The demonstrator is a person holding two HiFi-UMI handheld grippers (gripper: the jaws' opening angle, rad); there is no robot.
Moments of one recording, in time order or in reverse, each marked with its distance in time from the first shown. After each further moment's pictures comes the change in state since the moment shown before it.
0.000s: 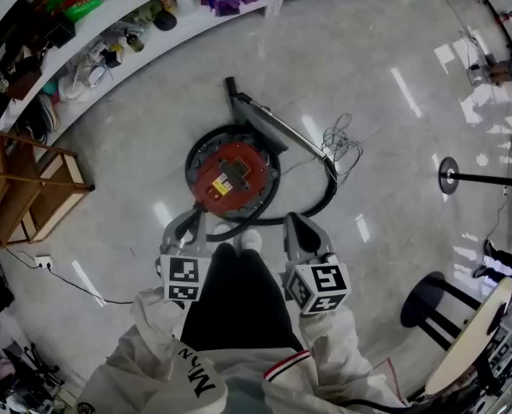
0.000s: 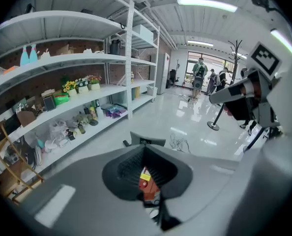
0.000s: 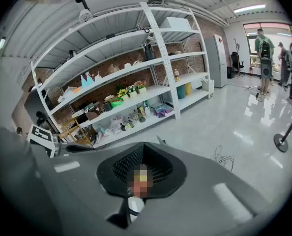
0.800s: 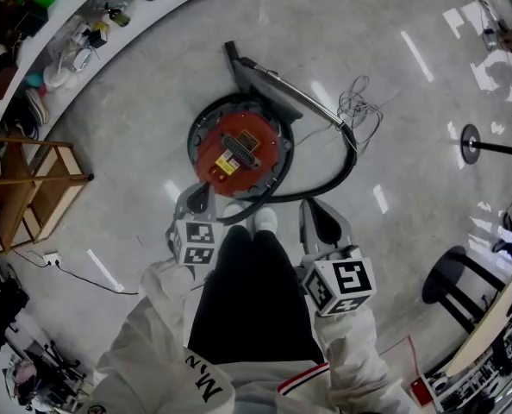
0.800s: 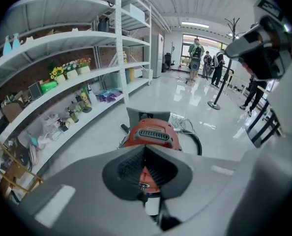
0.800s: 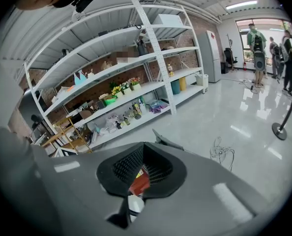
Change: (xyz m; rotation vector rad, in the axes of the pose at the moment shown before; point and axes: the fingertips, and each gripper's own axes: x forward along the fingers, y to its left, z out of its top) left arm 0.094 0.010 -0.108 0.092 0.154 -0.018; right arm 0.018 -0.013 -0.039 0.062 0.005 -0.035
